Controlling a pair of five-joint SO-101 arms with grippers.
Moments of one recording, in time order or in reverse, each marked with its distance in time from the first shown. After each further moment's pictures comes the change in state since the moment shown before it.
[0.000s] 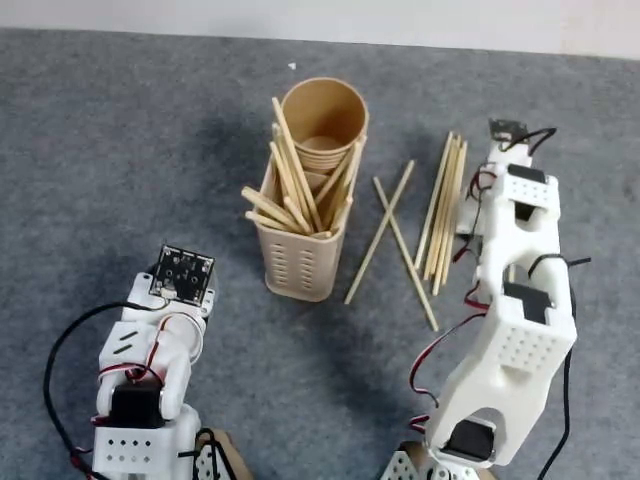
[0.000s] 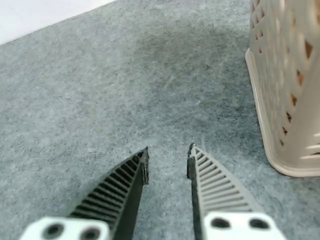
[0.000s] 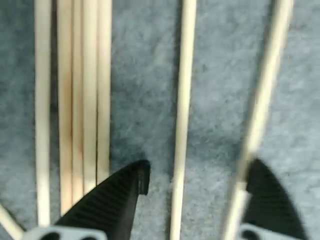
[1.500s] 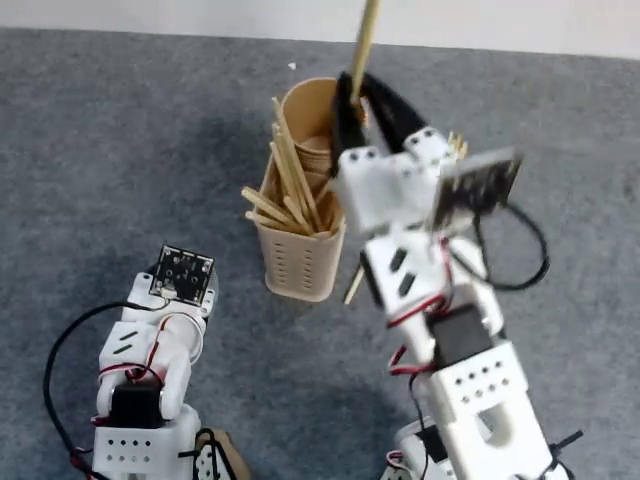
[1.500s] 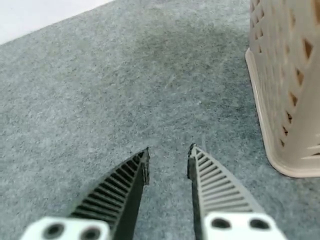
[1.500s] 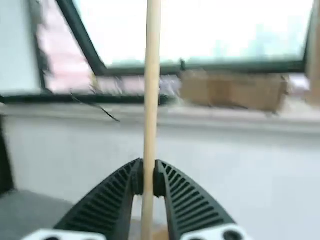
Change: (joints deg) left arm 0.0 0.0 0.0 0.0 0.0; right arm -40.2 -86.5 52.2 -62.8 -9.0
